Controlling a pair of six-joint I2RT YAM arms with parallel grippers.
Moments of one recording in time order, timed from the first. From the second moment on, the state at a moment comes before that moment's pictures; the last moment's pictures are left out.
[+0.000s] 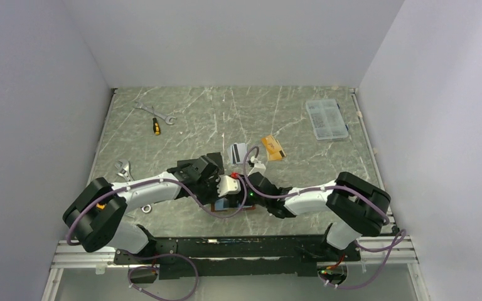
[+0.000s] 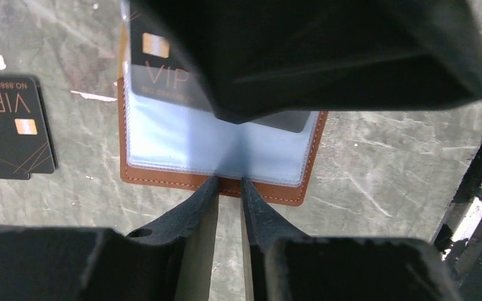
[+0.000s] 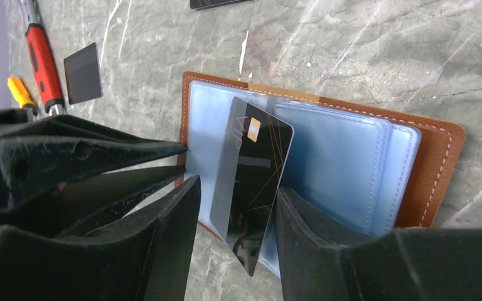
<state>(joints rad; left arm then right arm) -0.79 1.41 0.68 -0.35 0.25 0.56 1.02 1.57 0.52 0.42 0.13 0.97</state>
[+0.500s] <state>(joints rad) -0.60 1.50 0.76 -0.44 0.39 0.53 1.12 1.55 0.61 0.22 0.35 0.97</state>
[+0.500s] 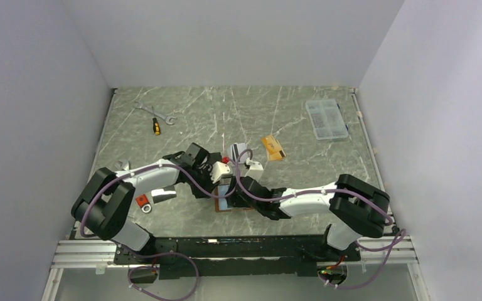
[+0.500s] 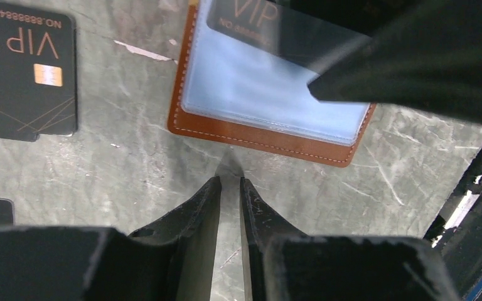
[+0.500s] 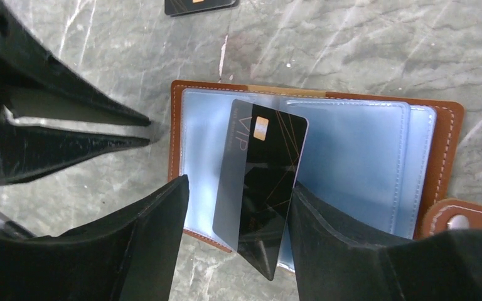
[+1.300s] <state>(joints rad) -0.56 1.60 0.87 -0.52 0.47 0.51 1.21 1.67 0.81 -0.02 0.52 0.91</state>
